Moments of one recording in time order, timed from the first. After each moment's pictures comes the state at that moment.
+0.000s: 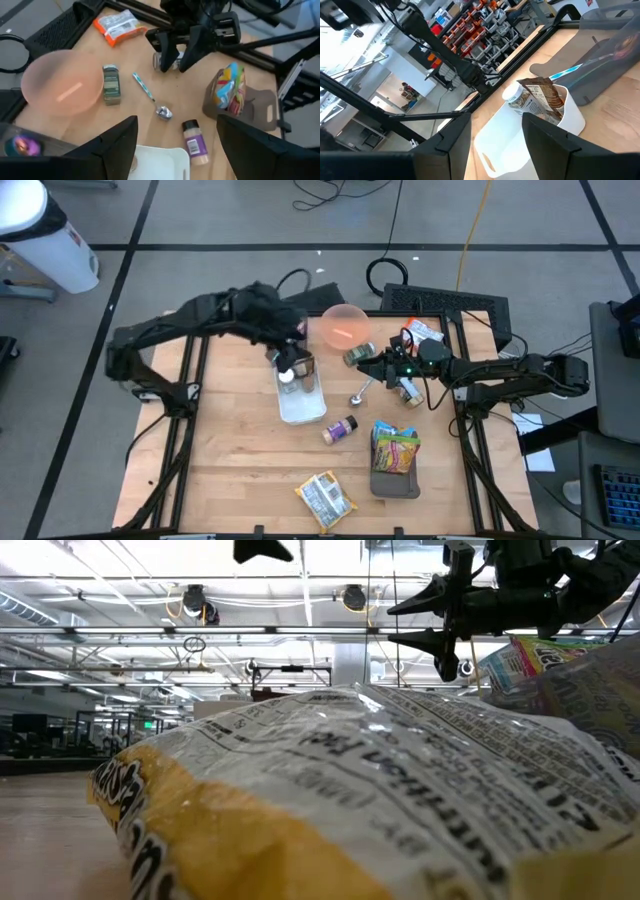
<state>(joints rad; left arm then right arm) 0.22 1.50 1.72 -0.90 0.14 -0.22 -0.28 1.14 0.42 0.68 -0.21 0.77</state>
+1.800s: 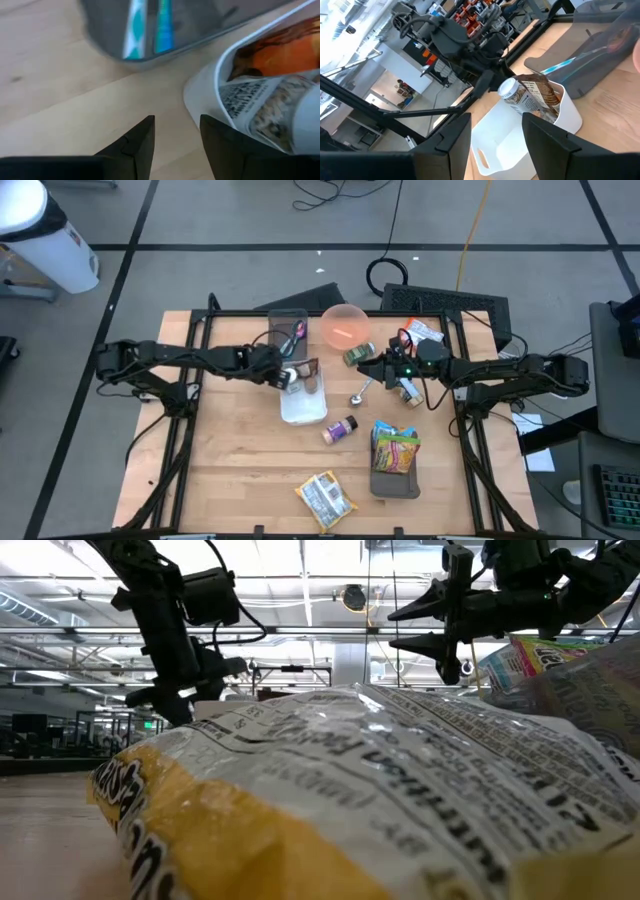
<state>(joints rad) 0.23 1.42 0.77 -0.48 -0.18 -0.92 -0.28 1.14 0.42 0.64 -0.21 0.77</state>
